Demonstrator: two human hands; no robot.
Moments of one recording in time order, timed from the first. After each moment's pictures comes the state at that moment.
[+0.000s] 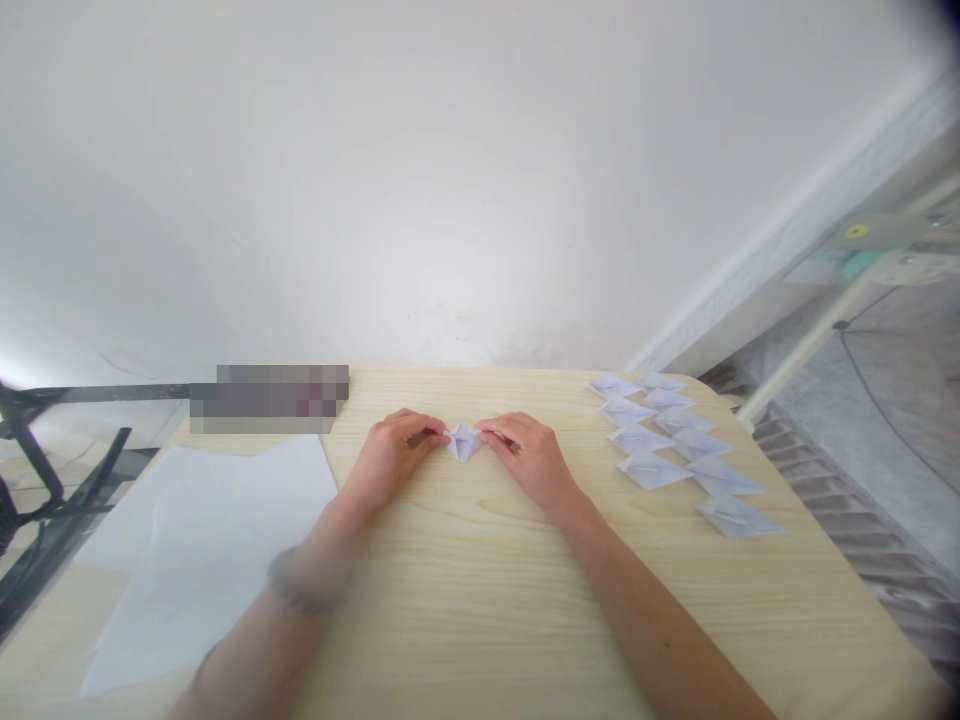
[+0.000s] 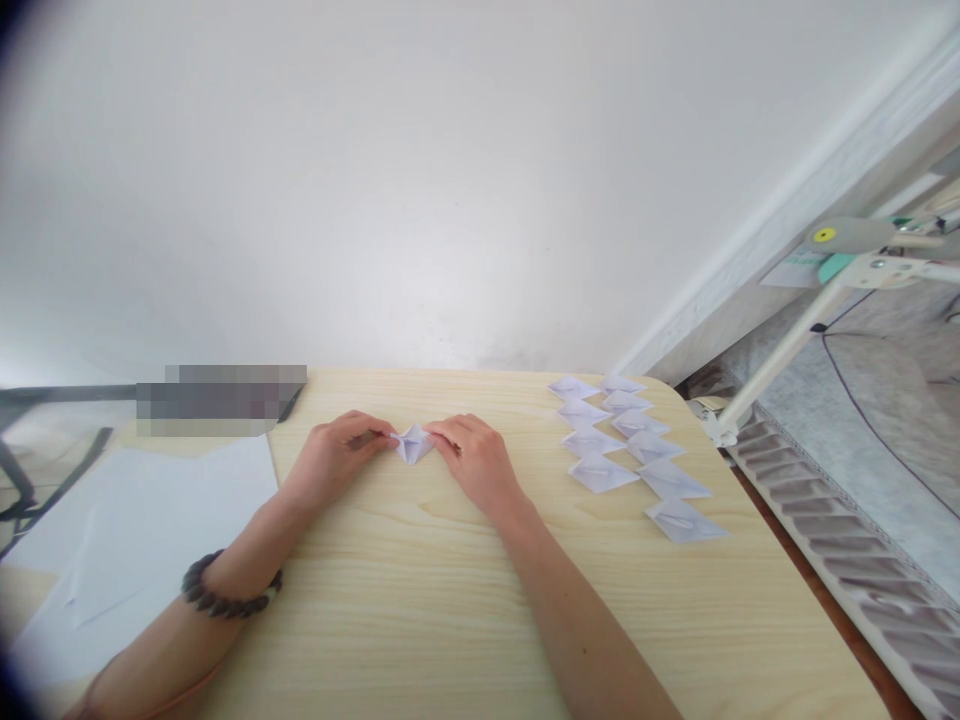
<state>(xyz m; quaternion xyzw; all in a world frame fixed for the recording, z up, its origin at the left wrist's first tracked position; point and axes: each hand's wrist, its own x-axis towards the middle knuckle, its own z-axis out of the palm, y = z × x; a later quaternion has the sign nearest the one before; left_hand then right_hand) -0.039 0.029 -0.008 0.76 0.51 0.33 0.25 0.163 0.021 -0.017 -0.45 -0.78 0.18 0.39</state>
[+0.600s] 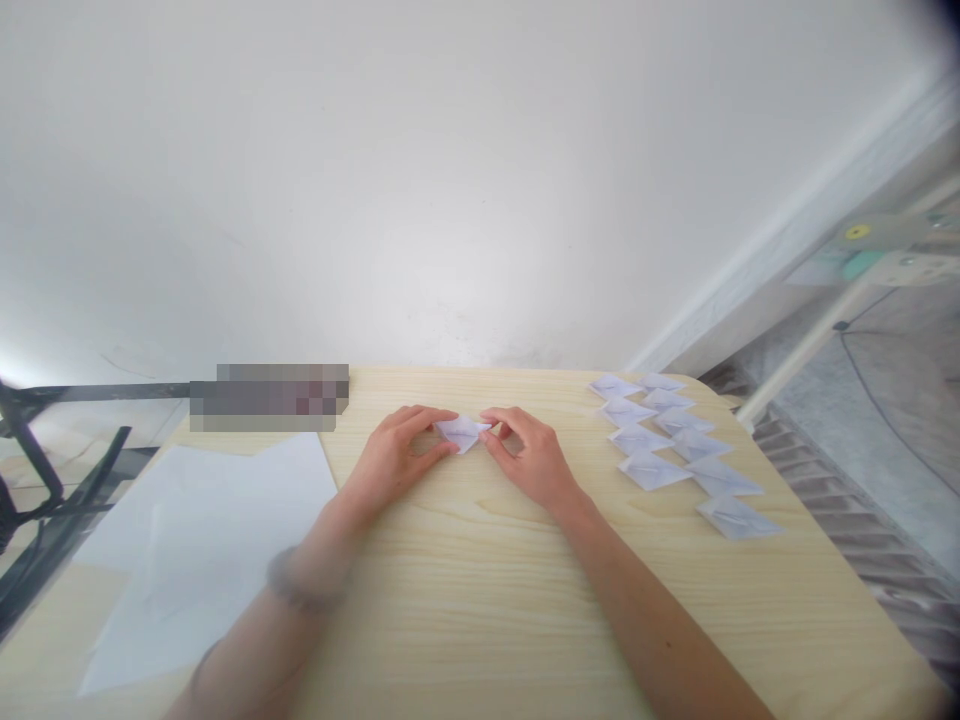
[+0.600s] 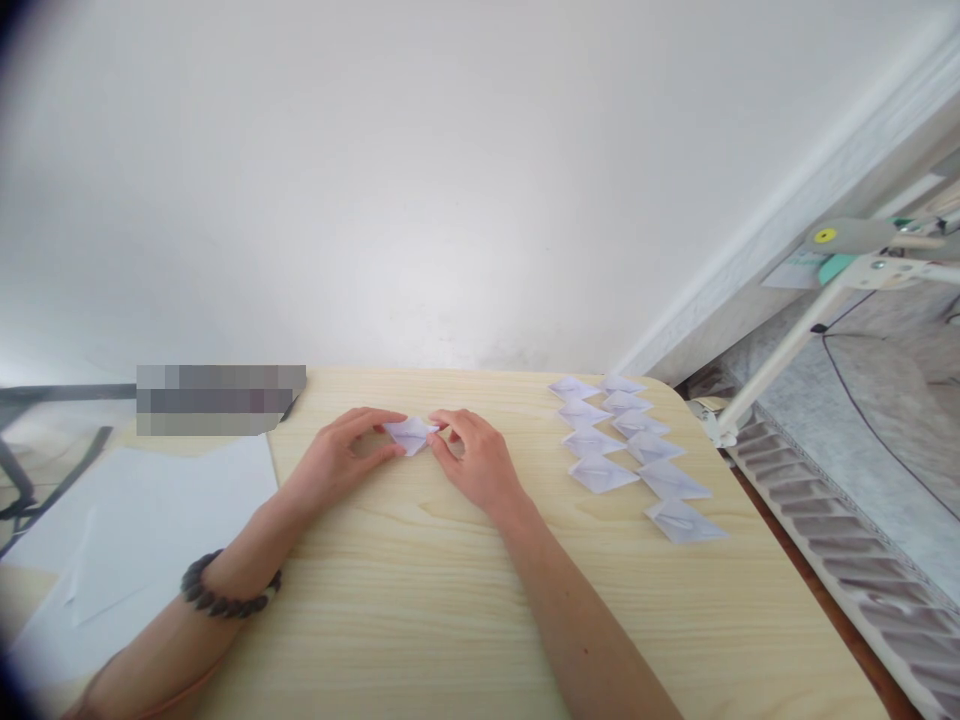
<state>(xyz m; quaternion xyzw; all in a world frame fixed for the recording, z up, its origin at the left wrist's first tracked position) -0.037 0.027 -0.003 0.79 0.46 0.32 0.23 0.162 0.018 -0.013 -0.47 -0.77 0.18 0.39</state>
